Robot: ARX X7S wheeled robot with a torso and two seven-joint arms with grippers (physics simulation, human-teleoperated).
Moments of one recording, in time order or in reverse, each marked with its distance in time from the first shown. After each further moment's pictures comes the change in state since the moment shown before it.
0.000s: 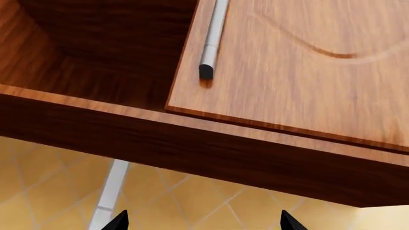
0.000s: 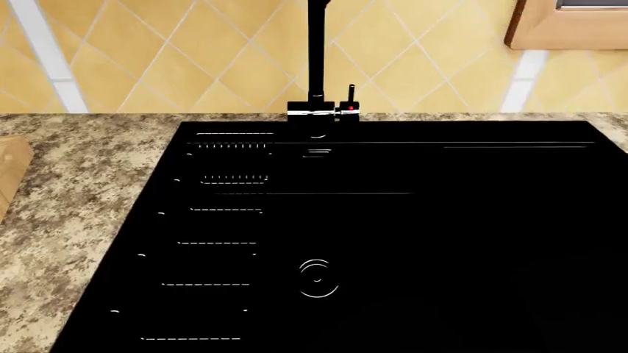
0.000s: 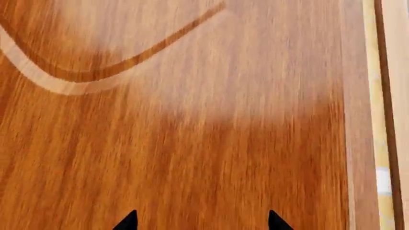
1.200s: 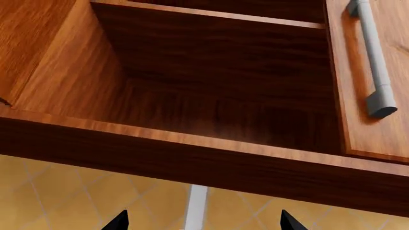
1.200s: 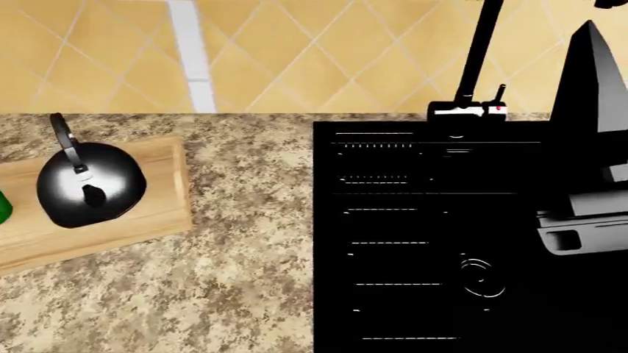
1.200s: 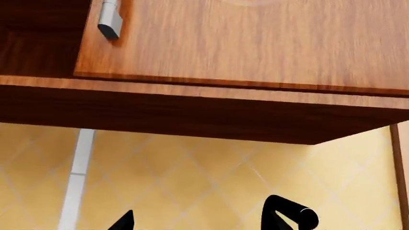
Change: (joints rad) left arm -0.136 -0.184 0.167 0.053 -0.061 0.089 -0.151; right arm -0.775 0.375 0.854 -0.960 1.066 0.234 0.707
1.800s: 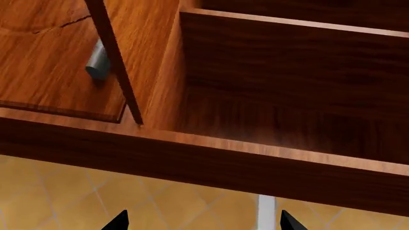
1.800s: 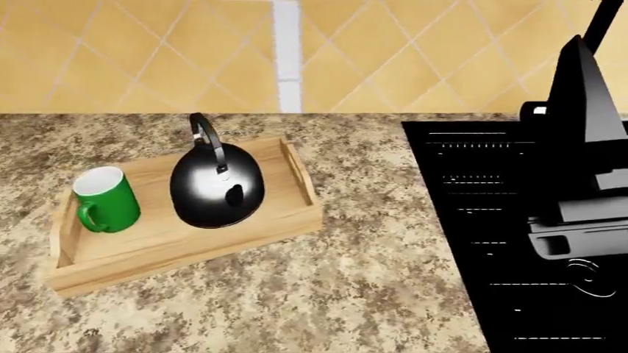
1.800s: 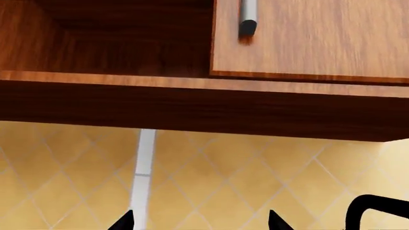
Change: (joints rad) left arm -0.004 -0.027 0.037 -0.009 0.015 0.036 -0.011; right arm -0.041 -0.037 0.041 -0.003 0.008 0.034 0.002
